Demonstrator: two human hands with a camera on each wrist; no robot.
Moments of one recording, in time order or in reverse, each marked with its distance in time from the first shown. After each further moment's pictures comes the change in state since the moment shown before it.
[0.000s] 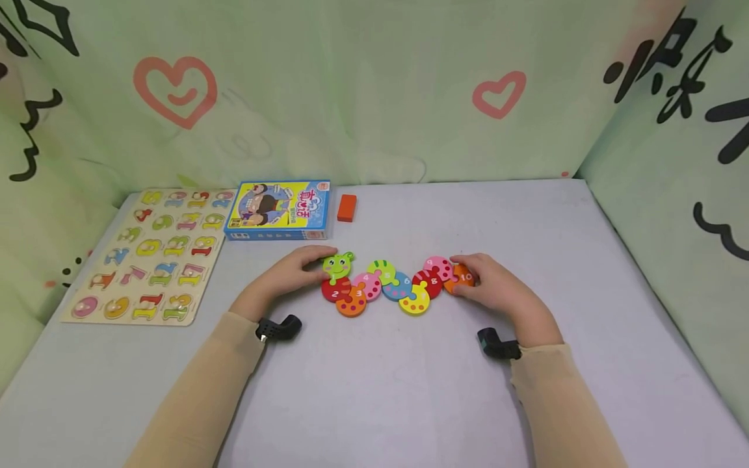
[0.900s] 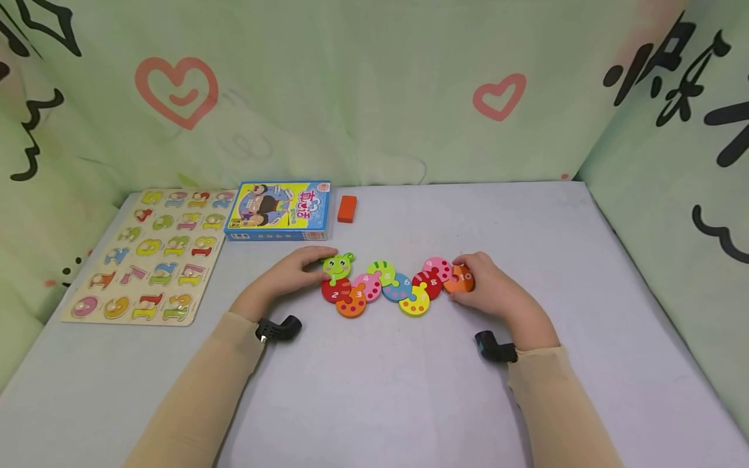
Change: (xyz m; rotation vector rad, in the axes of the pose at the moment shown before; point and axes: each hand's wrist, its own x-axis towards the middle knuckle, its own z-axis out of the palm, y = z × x) left_hand 0.000 0.000 -0.001 -0.006 -0.007 0.000; right_hand -0.002 -0.010 0.002 -0.031 0.026 0.005
